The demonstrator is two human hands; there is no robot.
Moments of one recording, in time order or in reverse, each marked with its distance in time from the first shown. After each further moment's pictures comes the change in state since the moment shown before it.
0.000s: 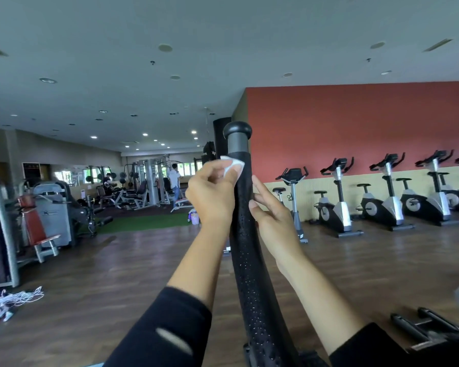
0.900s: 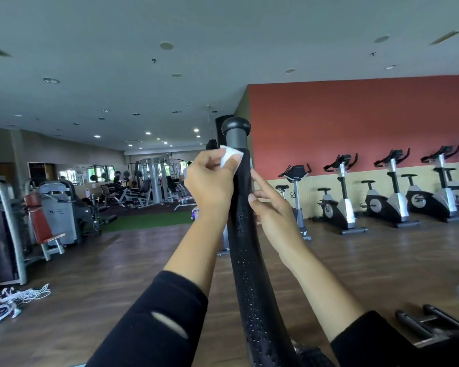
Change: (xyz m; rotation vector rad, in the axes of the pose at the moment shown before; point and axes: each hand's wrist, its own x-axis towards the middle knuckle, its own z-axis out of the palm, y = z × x) left_hand 0.010 0.009 0.007 0.018 0.009 -0.082; right_hand 0.012 0.006 -0.007 0.042 -0.057 -0.039
